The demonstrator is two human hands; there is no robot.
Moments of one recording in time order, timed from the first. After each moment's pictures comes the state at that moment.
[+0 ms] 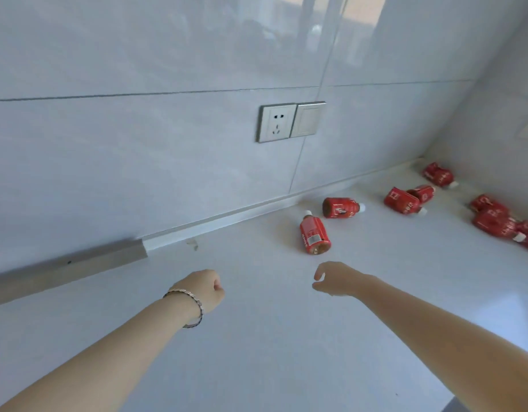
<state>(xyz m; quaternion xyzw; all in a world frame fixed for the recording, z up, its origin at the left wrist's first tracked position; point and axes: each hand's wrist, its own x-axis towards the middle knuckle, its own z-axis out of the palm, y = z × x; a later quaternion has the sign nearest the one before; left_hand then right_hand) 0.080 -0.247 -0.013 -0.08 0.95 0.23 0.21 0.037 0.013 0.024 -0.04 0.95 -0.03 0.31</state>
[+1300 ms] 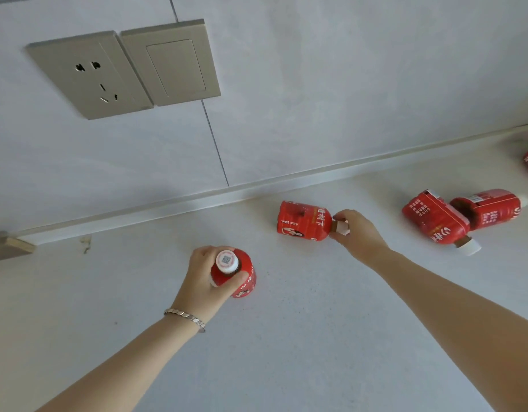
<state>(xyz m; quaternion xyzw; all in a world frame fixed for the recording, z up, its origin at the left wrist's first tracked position) -0.099 0.032 -0.066 -0.19 0.89 0.42 -0.01 -0.272 0.266 -0.099 -0.11 0.94 -0.28 0.18</state>
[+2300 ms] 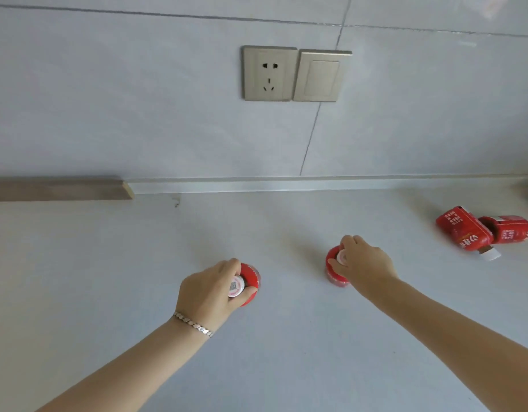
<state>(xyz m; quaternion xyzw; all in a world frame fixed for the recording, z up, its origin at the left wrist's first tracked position) 0.063 -0.046 -0.038 -0.12 0.98 0.17 -0.07 -0.091 0.162 -0.006 -0.19 0.96 0.03 0.18</state>
